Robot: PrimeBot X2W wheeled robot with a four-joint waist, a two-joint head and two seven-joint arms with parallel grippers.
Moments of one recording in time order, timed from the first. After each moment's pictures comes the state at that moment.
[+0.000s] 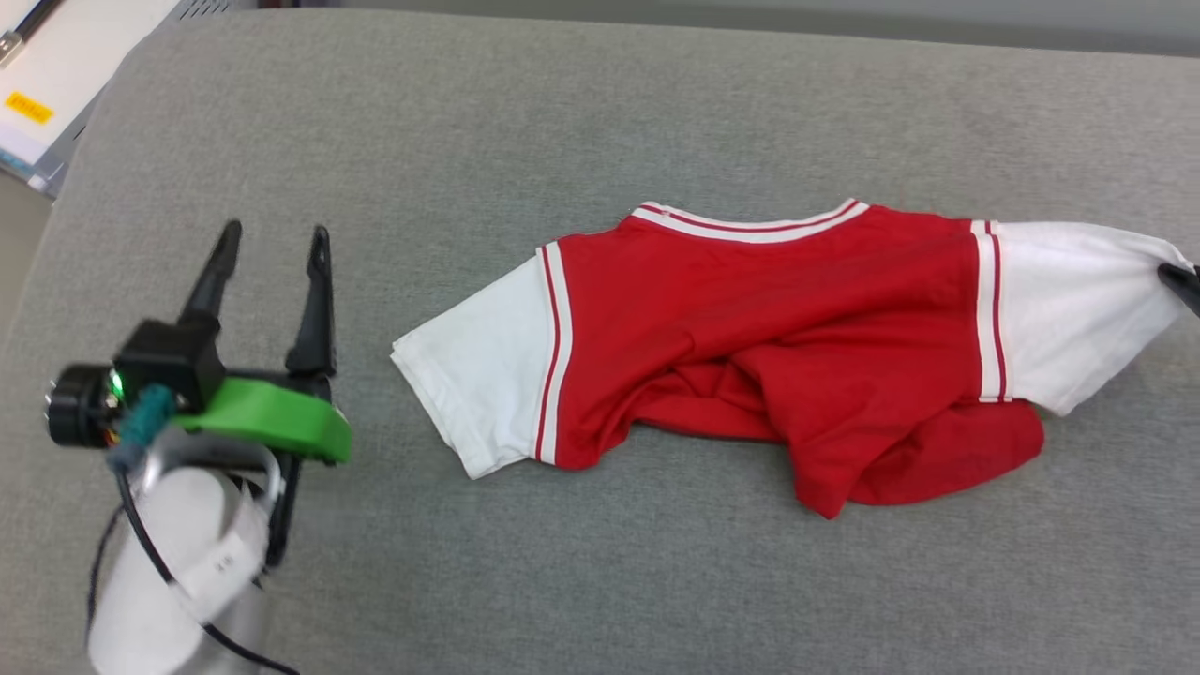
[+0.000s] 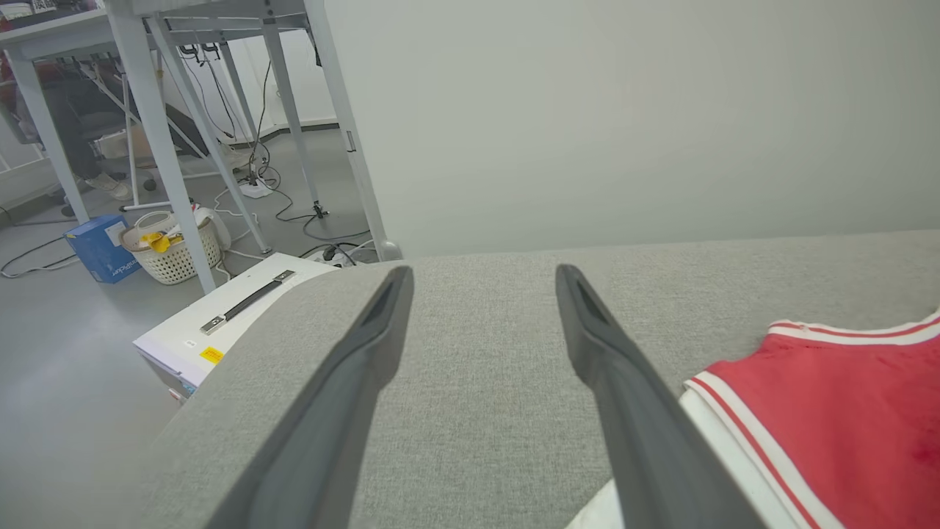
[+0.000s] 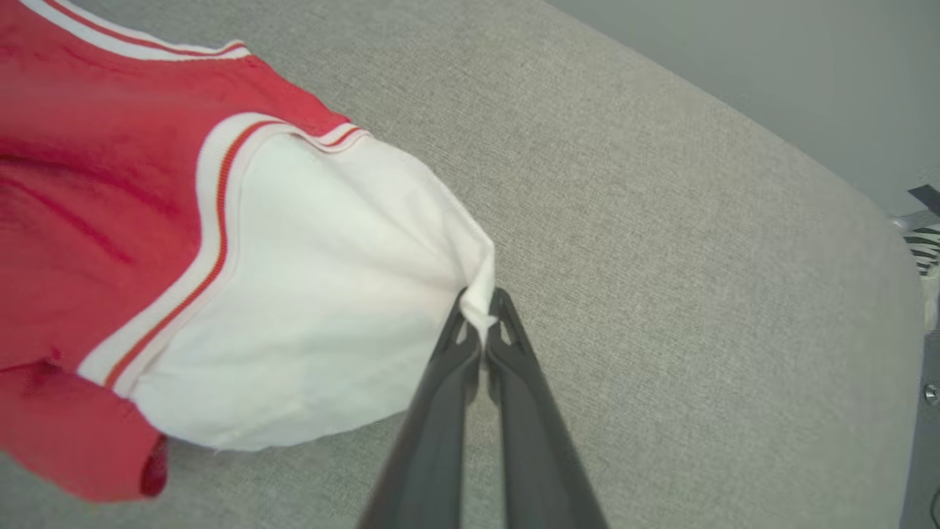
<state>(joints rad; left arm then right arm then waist) -0.32 0.25 -0.07 0.16 -0.20 -0.06 -0.23 -0.63 -0.92 0.61 0.27 0.82 0.13 0.41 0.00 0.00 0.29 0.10</state>
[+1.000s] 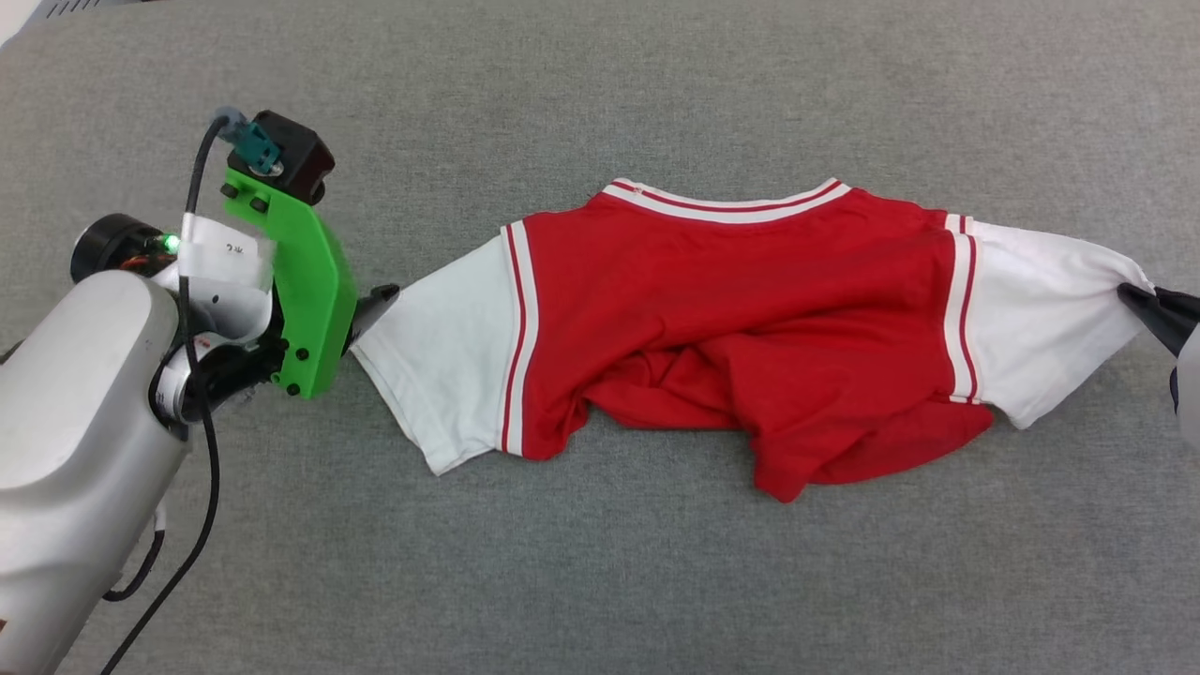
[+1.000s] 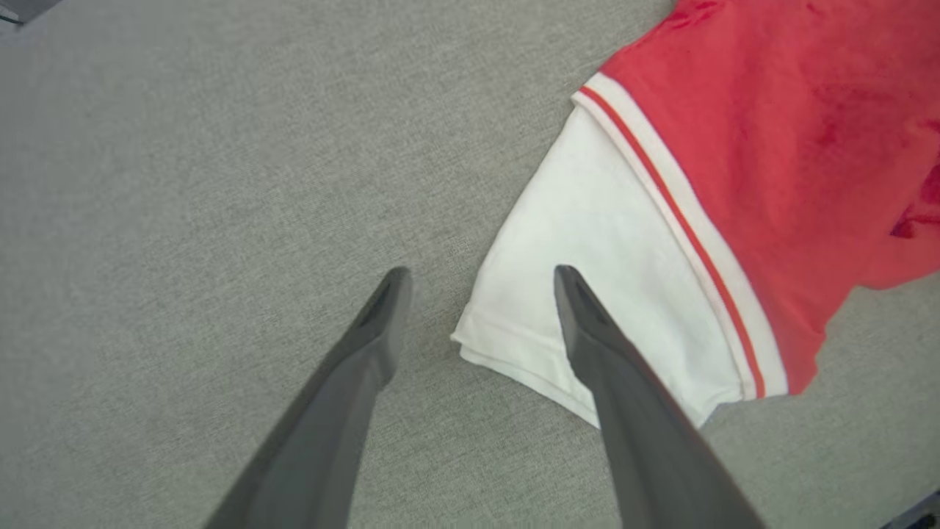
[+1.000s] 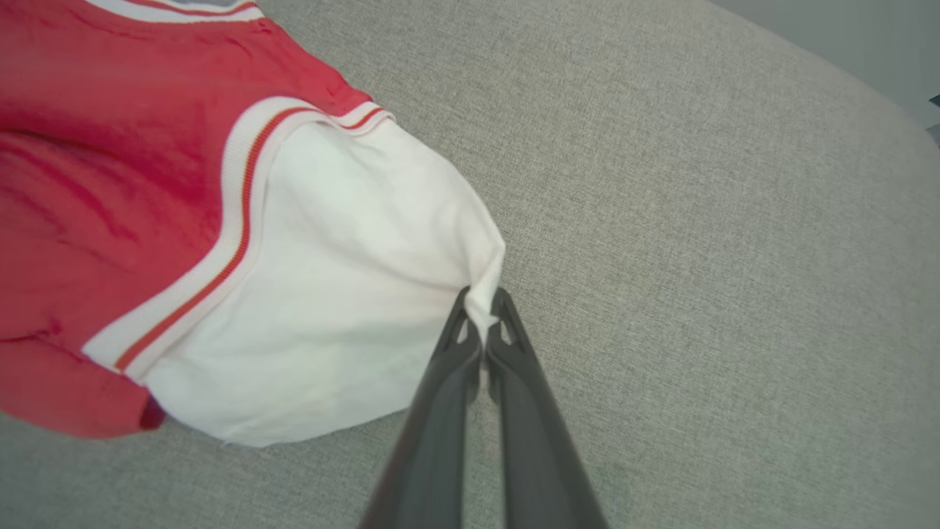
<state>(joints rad) -0.79 0.65 -0.64 0.20 -0.81 -0.13 0.77 -0.49 -0.85 0.45 0.16 0.76 0.13 0.42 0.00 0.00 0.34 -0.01</state>
